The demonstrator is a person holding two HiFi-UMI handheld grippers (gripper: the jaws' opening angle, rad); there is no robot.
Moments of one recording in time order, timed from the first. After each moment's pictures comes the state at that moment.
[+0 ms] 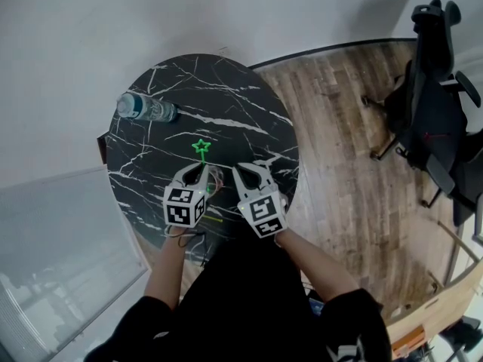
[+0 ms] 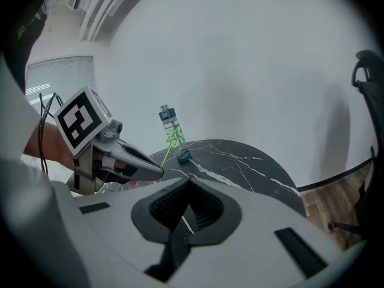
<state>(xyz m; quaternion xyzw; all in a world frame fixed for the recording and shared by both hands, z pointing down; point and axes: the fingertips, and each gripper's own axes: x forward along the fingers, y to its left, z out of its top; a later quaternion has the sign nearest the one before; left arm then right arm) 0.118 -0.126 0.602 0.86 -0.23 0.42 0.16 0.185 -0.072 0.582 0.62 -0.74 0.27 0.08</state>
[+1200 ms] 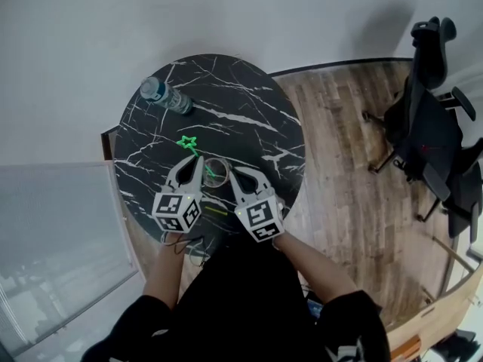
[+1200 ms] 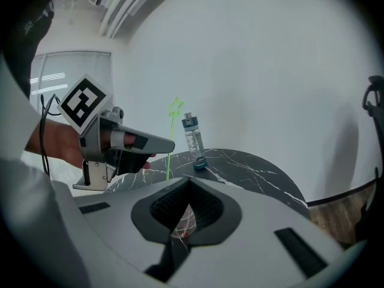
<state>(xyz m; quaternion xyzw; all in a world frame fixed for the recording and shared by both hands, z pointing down) 0.088 -0.131 0.510 0.92 -0.29 0.22 0.14 0.130 -0.058 0.543 0.60 -0.77 0.21 0.10</state>
